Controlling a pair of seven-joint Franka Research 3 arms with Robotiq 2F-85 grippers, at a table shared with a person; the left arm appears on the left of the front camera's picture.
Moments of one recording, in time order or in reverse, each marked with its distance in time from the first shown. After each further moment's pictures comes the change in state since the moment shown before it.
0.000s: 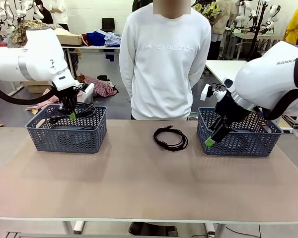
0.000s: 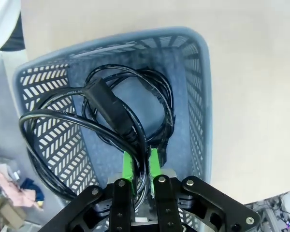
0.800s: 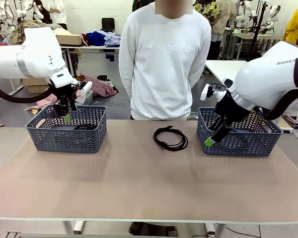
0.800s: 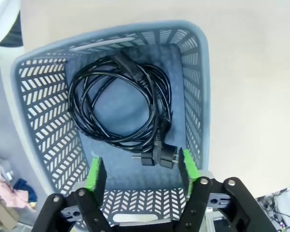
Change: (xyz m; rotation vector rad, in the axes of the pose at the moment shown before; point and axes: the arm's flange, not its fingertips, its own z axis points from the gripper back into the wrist) left arm -0.009 0.005 0.009 -0.035 -0.011 0.025; right arm 0.000 0.000 0.000 0.000 0.000 0.000
